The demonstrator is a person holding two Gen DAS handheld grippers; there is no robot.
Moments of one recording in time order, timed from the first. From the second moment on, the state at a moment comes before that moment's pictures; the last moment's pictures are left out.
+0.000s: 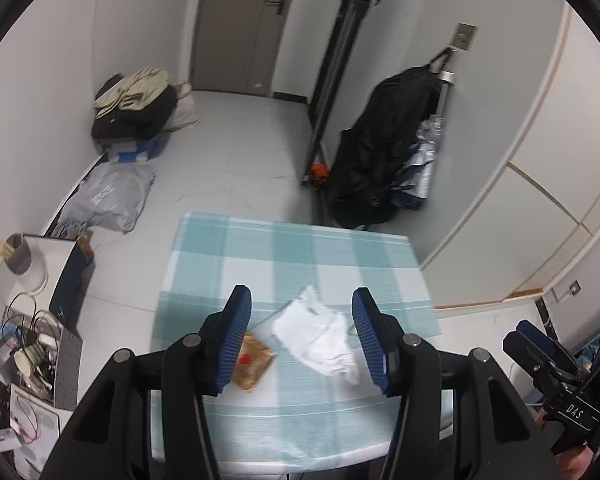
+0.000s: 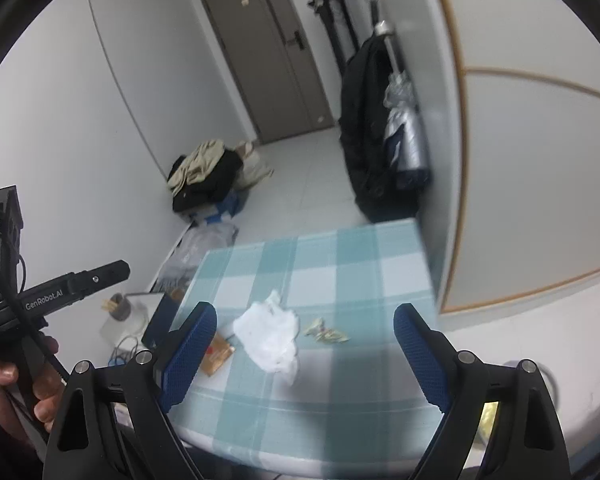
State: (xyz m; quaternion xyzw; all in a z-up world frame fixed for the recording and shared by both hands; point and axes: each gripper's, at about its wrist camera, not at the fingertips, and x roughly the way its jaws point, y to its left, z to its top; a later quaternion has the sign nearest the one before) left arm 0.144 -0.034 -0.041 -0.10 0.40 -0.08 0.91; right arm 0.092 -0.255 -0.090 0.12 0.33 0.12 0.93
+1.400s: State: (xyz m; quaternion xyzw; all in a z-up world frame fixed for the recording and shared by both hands) left arm 0.176 0.058 -0.109 -0.21 0.47 -0.04 0.86; right arm 0.228 -0.112 -0.240 0.05 0.51 0.12 0.85
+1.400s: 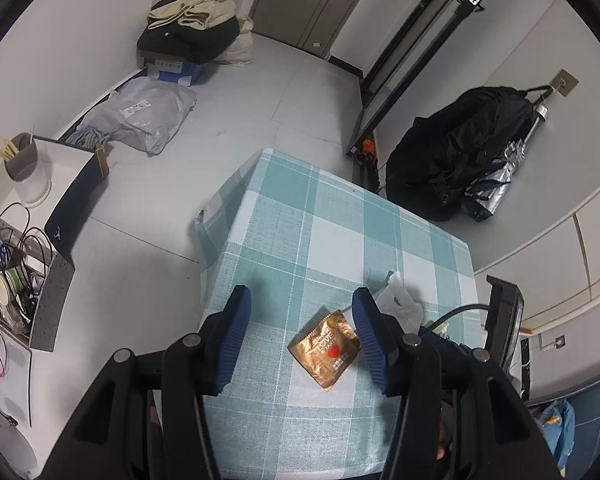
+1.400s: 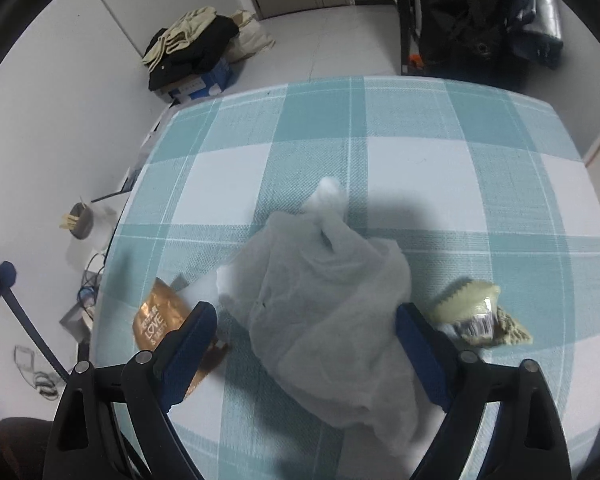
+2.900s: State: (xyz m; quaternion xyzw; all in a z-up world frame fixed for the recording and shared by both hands) left arm 0.189 -0.033 -0.184 -0.03 0.58 -0.08 0.81; right arm 0.192 -0.196 -0.191 0.10 0.41 0.15 0.89
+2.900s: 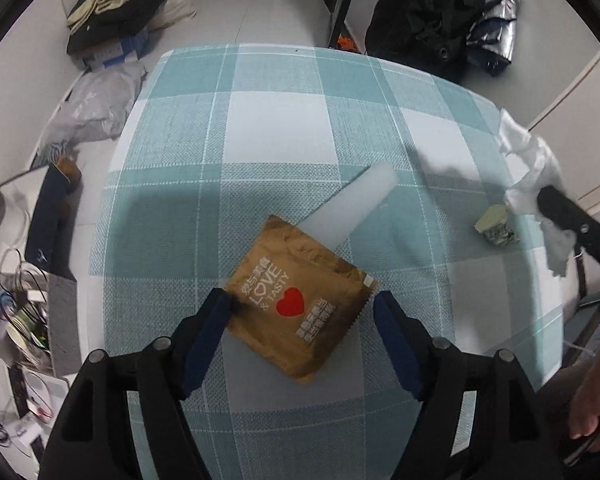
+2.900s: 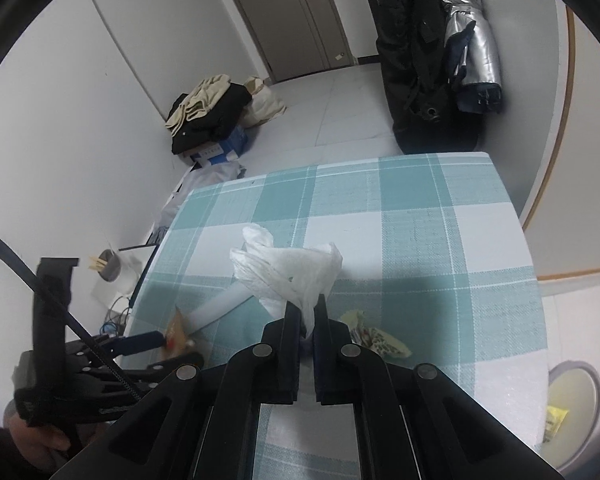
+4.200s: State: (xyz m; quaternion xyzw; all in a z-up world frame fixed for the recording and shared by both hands) left arm 0.168 -0.003 -0.148 -0.07 0.52 -0.11 0.84; right arm 0.137 -0.184 -0.177 0.04 0.40 0.16 0.90
